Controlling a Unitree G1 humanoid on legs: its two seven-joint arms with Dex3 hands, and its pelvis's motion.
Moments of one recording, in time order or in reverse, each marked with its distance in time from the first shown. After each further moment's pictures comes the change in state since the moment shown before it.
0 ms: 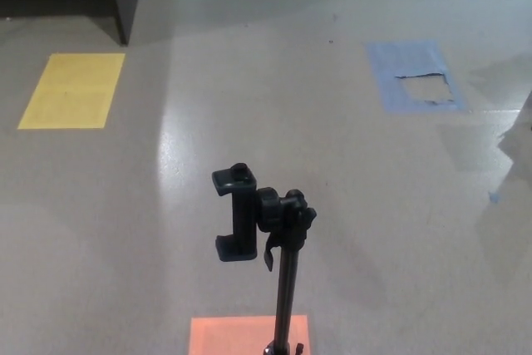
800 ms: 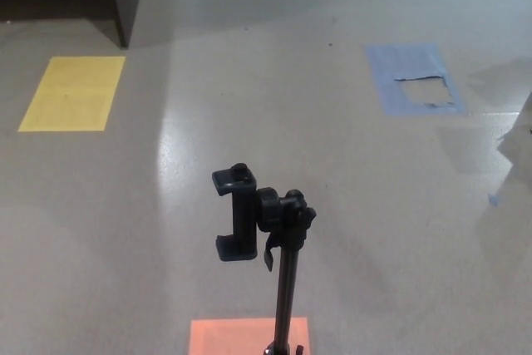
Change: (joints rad) left_arm 0.119 -0.014 0.026 0.114 0.000 -0.311 -0.077; right_arm 0.094 -0.055 -0.005 -0.124 -0.032 -0.032 -0.051
